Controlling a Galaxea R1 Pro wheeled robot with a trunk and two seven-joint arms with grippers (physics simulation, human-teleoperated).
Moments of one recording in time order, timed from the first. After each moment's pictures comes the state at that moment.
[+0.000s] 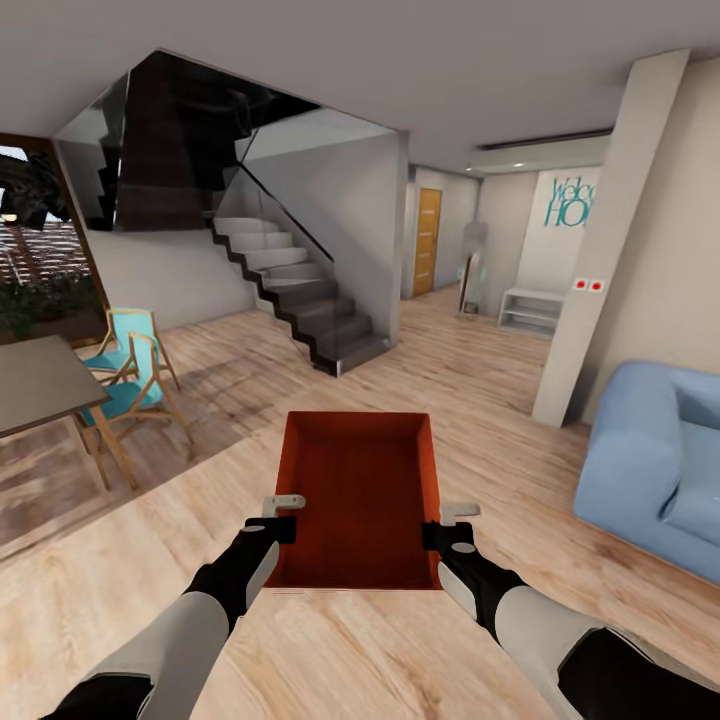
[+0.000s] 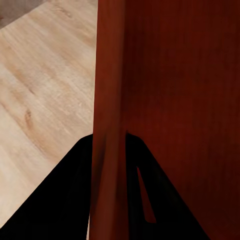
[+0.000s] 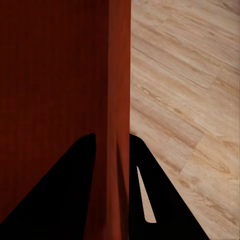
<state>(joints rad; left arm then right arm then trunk) -0.76 -0.13 0.02 -0.43 -0.02 0.24 0.18 -0.83 0.08 0.60 -0.18 -0.53 -0.07 -0.26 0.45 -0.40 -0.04</state>
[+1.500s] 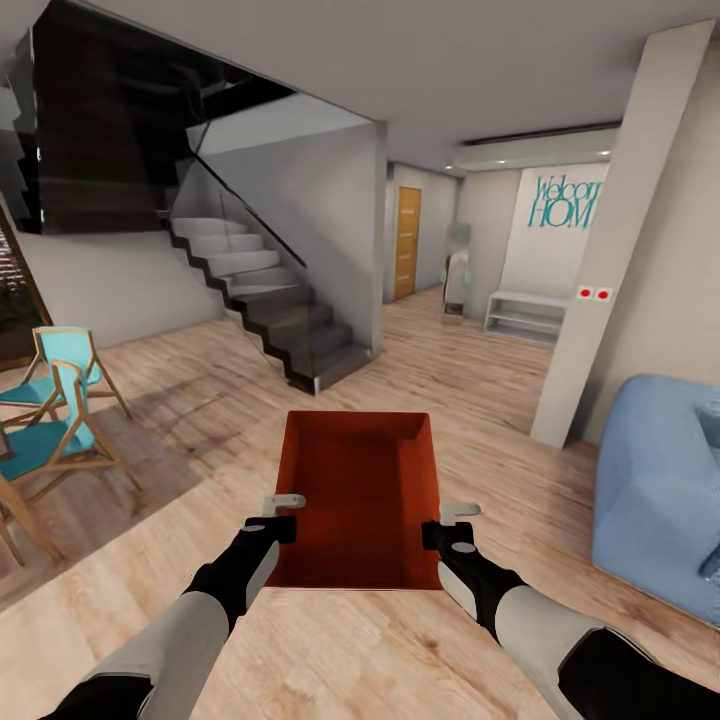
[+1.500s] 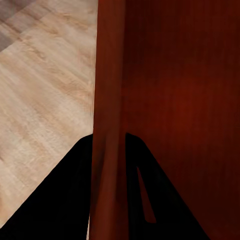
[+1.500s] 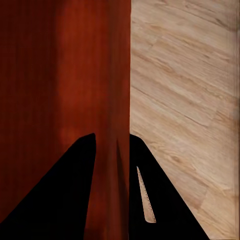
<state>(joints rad) -0.76 -0.13 0.02 -0.44 -0.02 0.24 0.18 -0.83 0.08 0.60 -0.19 -0.53 -0.07 -0.26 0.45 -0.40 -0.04</state>
